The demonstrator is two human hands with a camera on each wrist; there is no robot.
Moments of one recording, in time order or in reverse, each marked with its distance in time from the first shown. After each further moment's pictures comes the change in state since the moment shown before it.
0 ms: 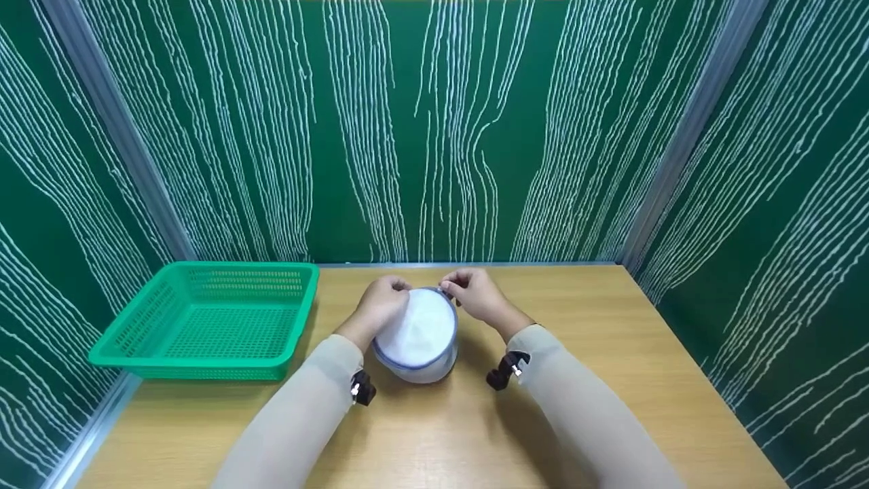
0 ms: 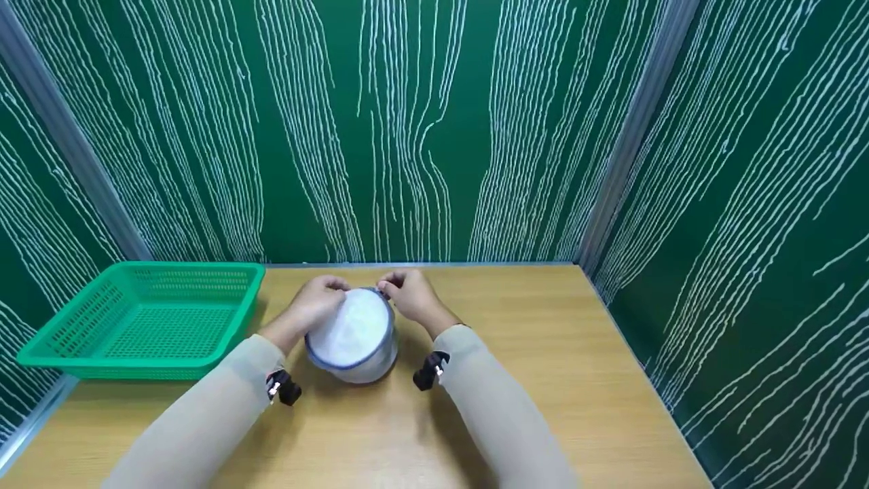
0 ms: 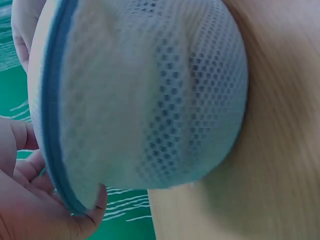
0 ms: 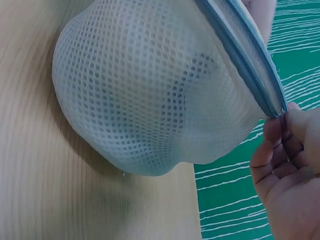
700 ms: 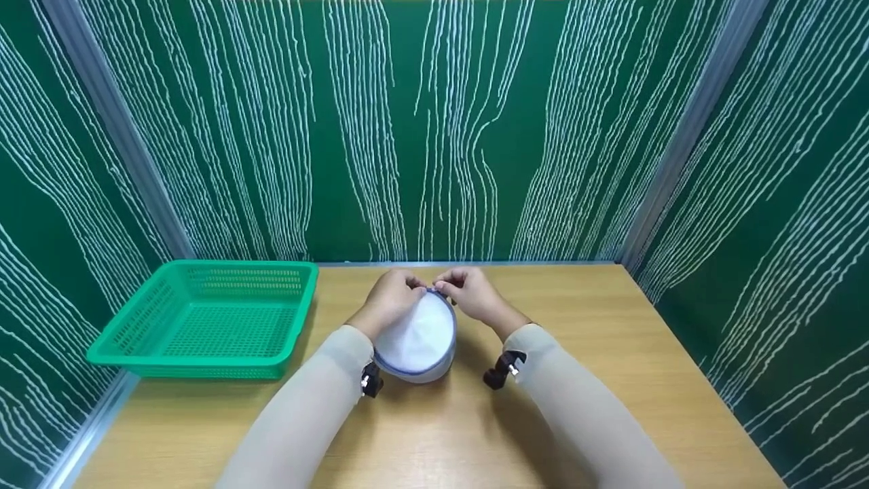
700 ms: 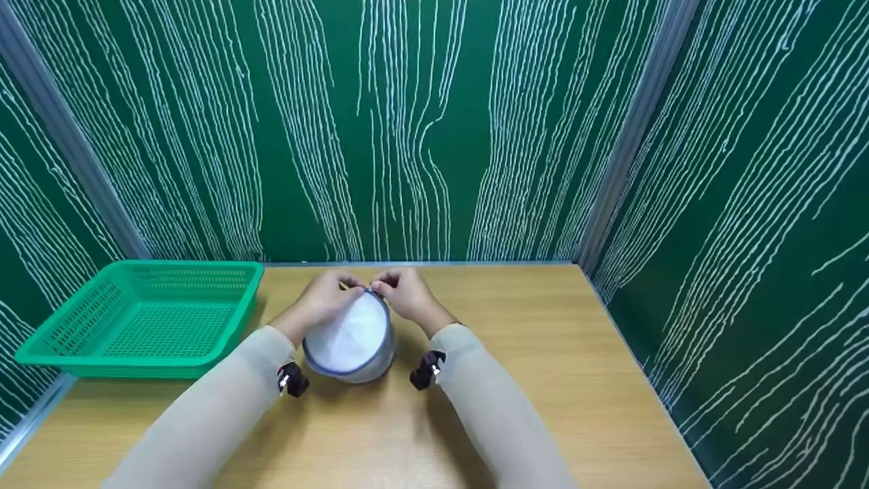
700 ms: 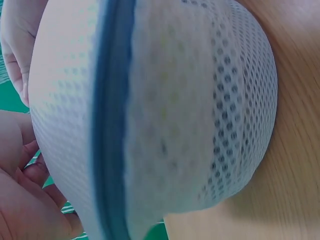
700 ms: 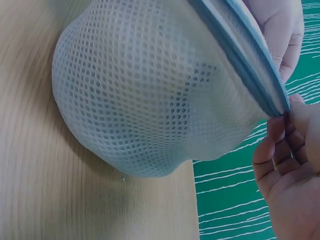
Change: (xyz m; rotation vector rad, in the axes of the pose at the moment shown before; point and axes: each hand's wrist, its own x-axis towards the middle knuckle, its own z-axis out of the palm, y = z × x) left_hand 0.012 0.011 0.006 0.149 -0.055 0.175; right_hand 0.000 -0.004 0.005 0.016 -0.027 -0.090
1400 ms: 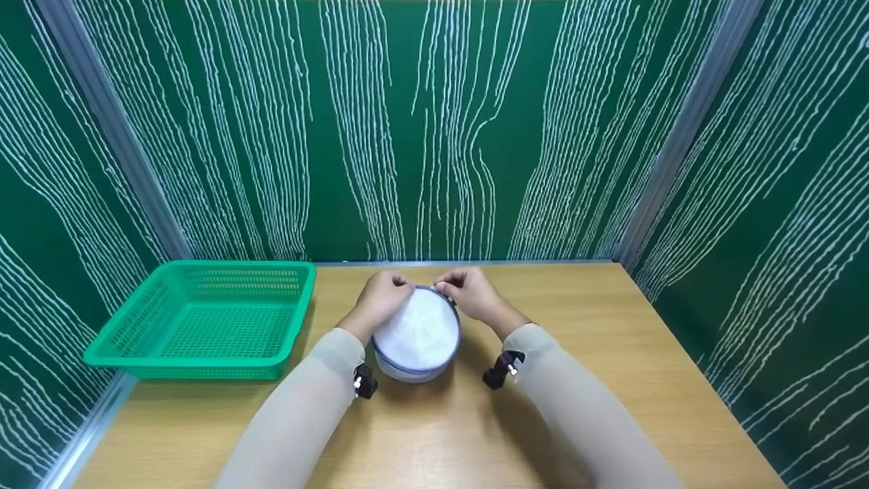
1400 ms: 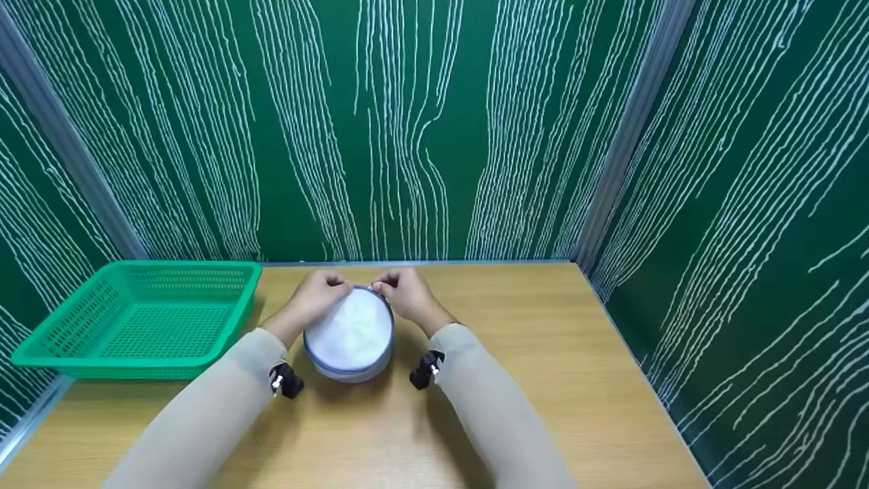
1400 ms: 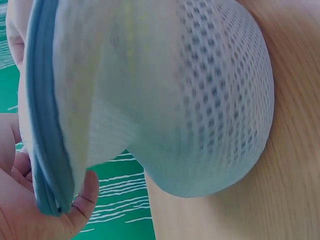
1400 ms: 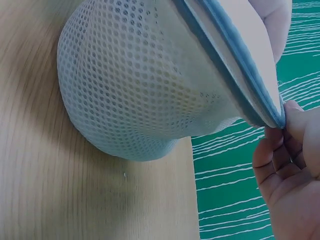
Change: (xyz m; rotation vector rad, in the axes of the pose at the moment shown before) left_hand -0.003 -0.012 -0.004 -0.135 0.065 -0.109; right_hand 0.000 0.001 -0.001 -0.054 0.026 0.051
